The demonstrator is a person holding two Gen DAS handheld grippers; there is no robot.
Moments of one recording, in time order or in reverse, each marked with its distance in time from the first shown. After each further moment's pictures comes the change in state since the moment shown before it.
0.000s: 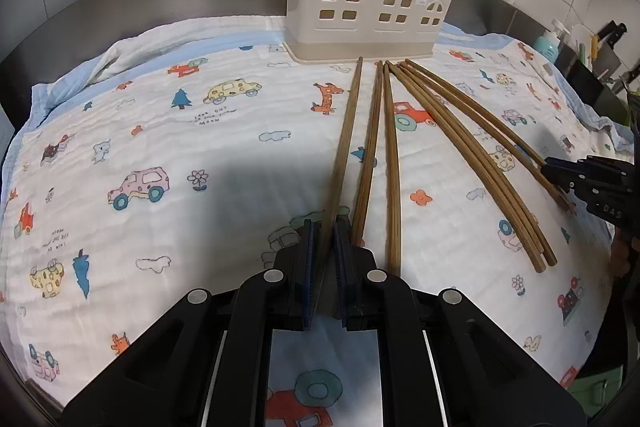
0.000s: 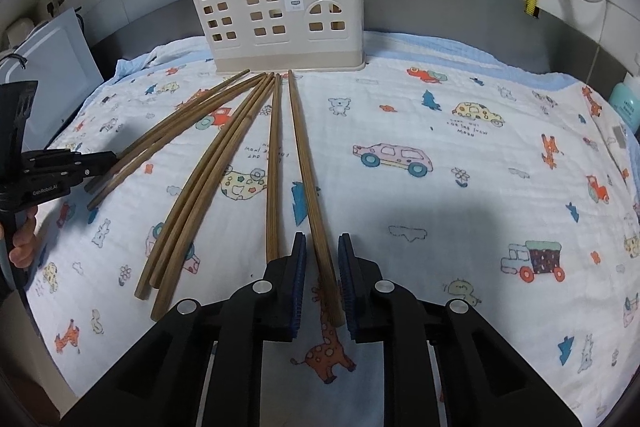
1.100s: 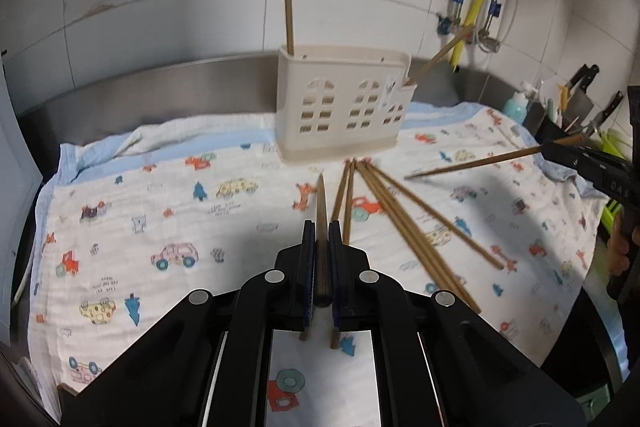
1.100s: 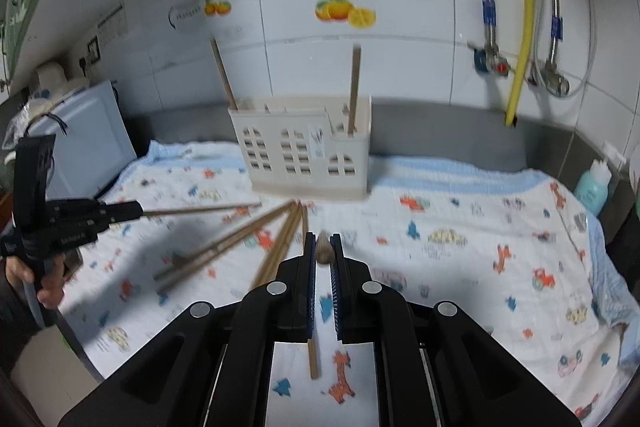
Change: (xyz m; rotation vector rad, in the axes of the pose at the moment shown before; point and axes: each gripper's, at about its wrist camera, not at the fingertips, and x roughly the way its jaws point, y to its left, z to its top) left arm -0.093 -0.020 0.032 -0.003 -0.230 -0.027; right arm -0.115 0.014 0.061 -0.016 -0.281 0.037
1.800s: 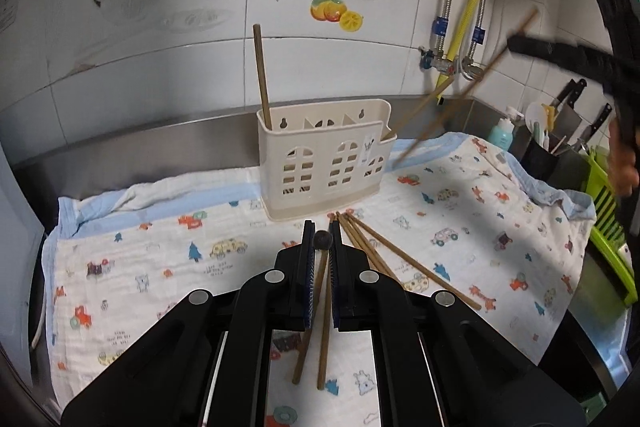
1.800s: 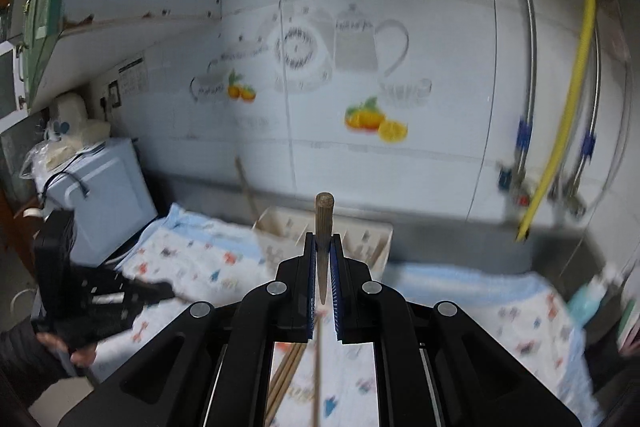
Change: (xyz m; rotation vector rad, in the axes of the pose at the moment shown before) left arm -0.014 -0.017 0.053 0.044 -0.061 -0.023; right arm -0.017 0.011 0.144 -0.092 -0.129 0.032
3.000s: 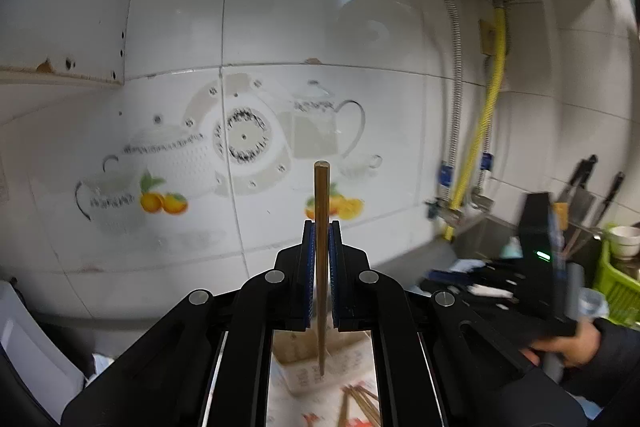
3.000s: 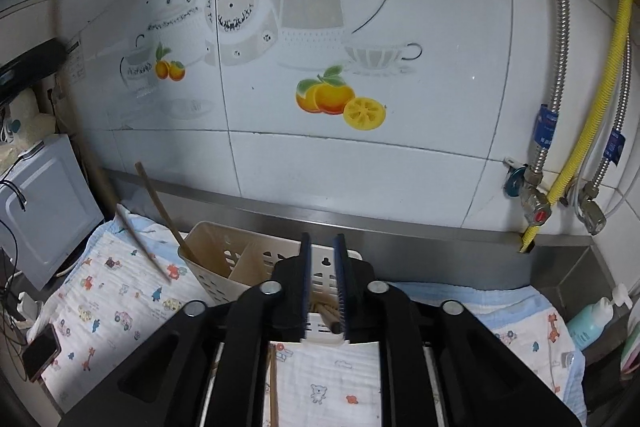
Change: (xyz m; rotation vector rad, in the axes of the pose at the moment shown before) left arm -0.024 -0.035 0.186 0.099 -0.335 0.083; right arm 0.103 -0.034 0.006 0.024 0.100 -0.079
